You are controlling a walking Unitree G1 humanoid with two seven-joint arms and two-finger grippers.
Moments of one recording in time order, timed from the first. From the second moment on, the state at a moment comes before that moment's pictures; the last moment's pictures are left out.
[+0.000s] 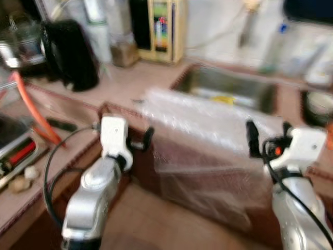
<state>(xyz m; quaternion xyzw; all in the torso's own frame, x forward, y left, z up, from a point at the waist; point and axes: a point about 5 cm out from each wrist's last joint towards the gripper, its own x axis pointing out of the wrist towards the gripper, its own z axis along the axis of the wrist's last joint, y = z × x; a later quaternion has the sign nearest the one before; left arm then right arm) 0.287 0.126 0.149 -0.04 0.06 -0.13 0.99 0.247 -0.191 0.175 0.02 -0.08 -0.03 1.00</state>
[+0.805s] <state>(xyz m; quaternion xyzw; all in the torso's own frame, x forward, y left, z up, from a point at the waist) 0.292 0.123 0.118 -0.01 0.09 -0.14 0.99 0.250 -0.194 0.157 0.03 -0.05 -0.03 1.00</state>
